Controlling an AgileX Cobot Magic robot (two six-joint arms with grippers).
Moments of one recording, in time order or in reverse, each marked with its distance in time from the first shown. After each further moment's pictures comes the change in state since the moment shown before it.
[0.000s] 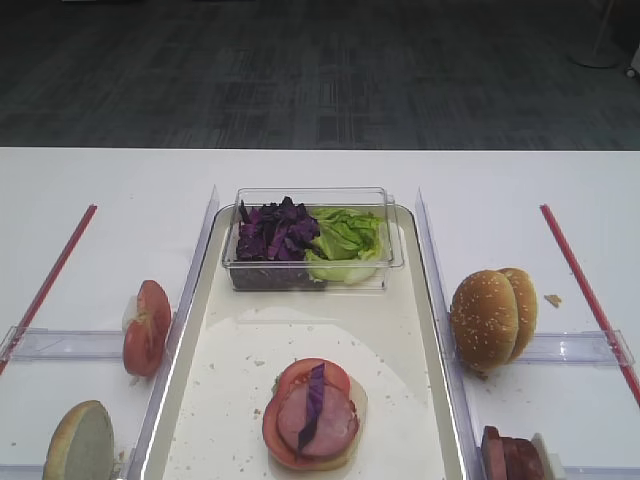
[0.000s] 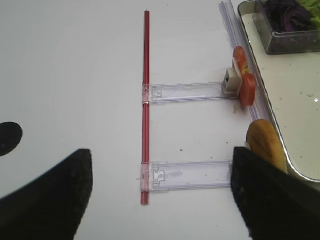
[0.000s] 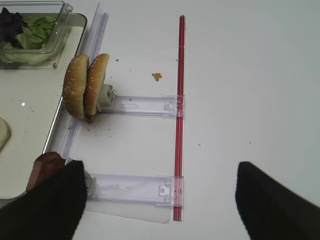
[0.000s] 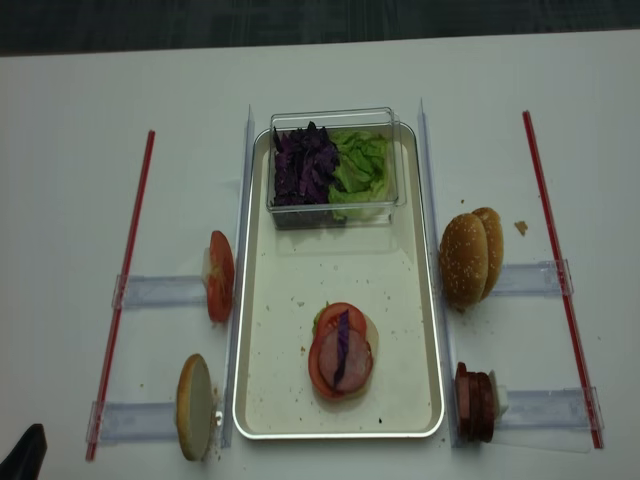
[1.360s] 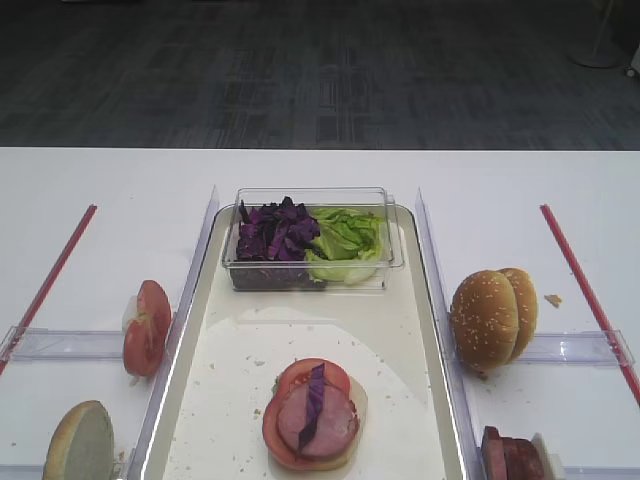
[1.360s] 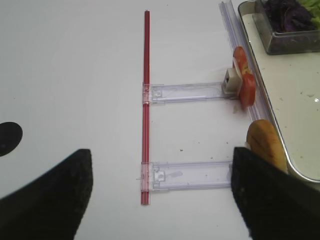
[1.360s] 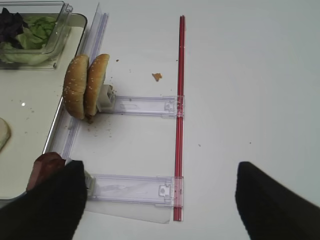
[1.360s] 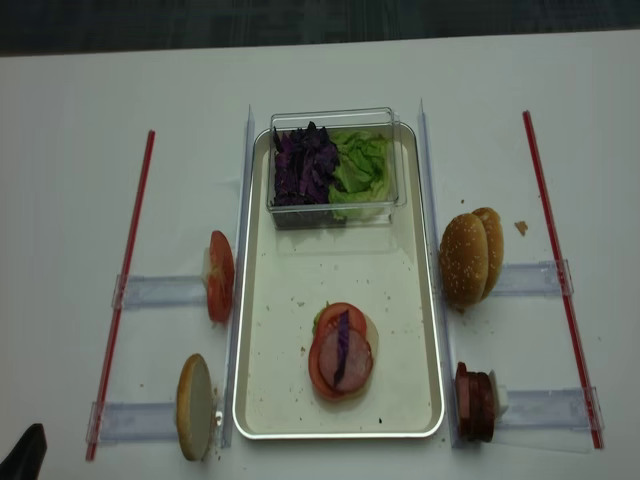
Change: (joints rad) left arm 0.000 0.000 0.000 0.000 0.000 0.000; right arm 0.000 0.000 0.000 0.000 0.000 0.000
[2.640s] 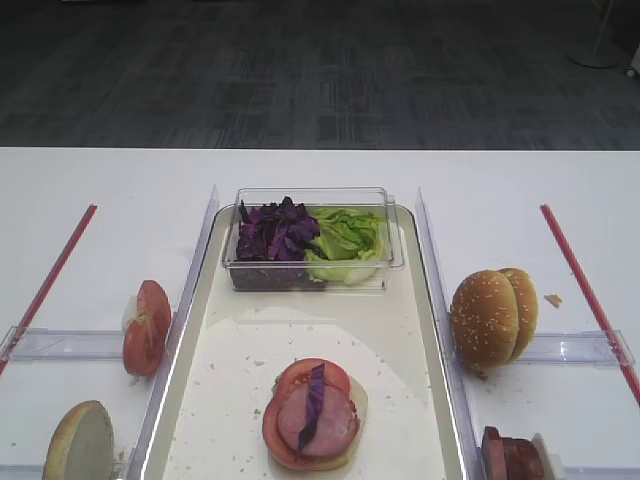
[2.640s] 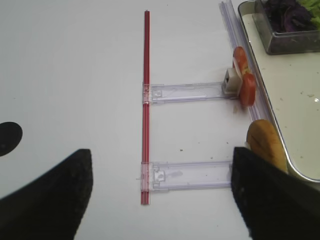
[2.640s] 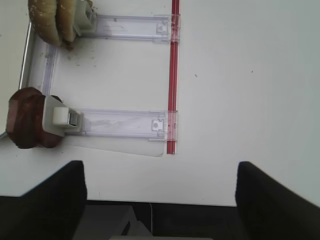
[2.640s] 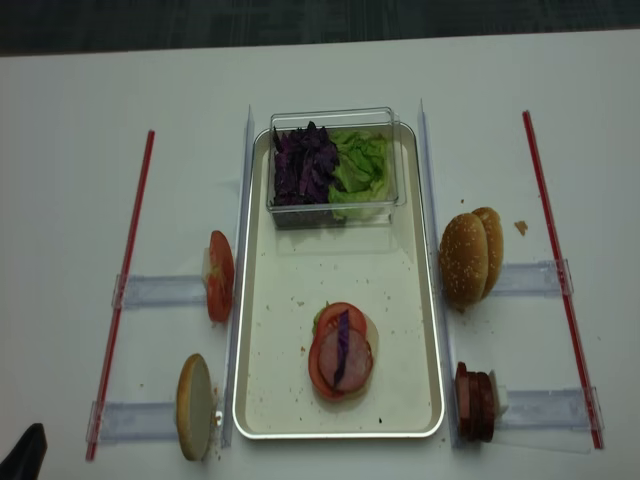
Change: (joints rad) left arm 0.000 0.000 0.000 0.000 0.000 0.000; right arm 0.000 0.264 -0.052 -0.003 0.134 0.011
